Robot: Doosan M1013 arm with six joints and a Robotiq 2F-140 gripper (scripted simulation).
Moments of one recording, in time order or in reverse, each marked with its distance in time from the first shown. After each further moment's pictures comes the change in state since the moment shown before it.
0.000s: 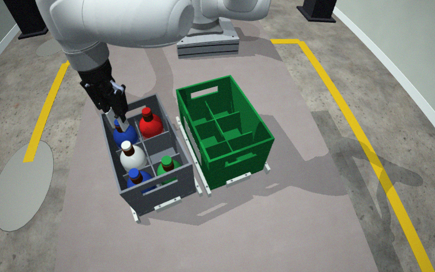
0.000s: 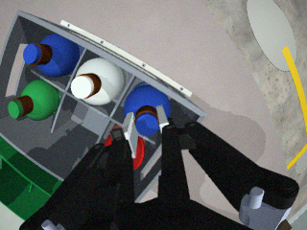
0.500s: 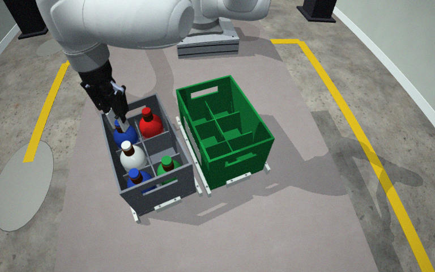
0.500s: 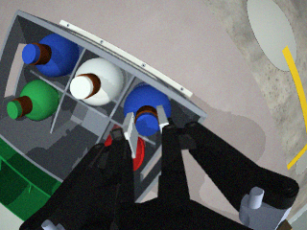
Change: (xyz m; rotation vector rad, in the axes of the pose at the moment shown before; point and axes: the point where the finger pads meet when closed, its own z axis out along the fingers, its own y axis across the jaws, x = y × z) arm 0.000 0.000 0.003 0.000 0.000 0.000
